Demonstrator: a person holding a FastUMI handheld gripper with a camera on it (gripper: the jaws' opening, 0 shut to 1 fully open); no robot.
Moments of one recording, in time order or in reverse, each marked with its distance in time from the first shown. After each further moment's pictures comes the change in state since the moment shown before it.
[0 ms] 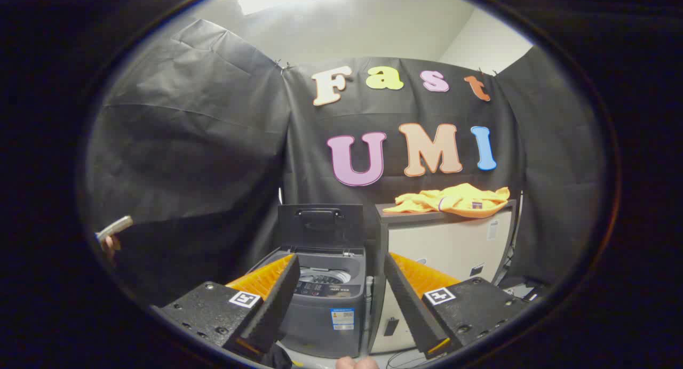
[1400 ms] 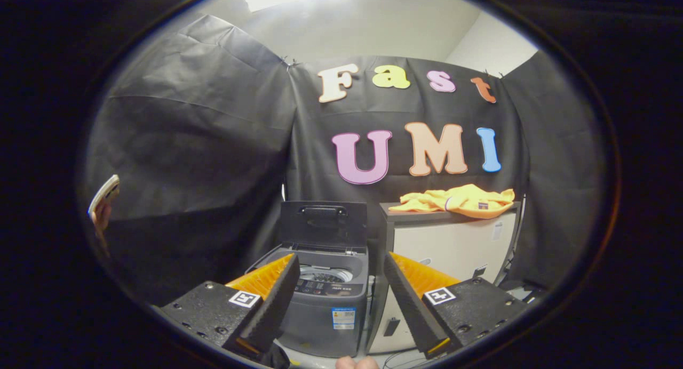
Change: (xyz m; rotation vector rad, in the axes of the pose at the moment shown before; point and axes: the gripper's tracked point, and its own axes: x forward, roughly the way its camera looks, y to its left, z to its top) arm 0.005 0.010 -0.007 -0.028 0.009 0.018
